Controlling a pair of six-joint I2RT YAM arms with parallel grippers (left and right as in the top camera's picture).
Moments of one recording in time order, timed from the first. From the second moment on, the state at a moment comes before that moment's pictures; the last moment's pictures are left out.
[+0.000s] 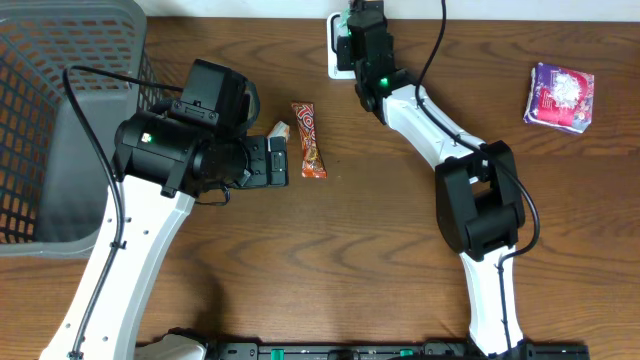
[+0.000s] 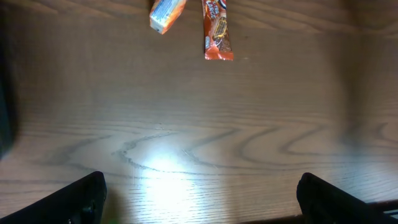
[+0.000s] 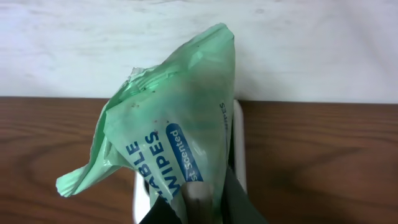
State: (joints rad) left arm -0.33 1.43 1.61 -1.39 0.13 -0.38; right arm 0.41 2.31 1.84 -0.03 0.26 0.23
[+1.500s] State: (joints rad) left arm -0.33 1.43 1.61 -1.39 0.13 -0.38; right arm 0.14 2.23 2.08 -0.77 0.37 0.06
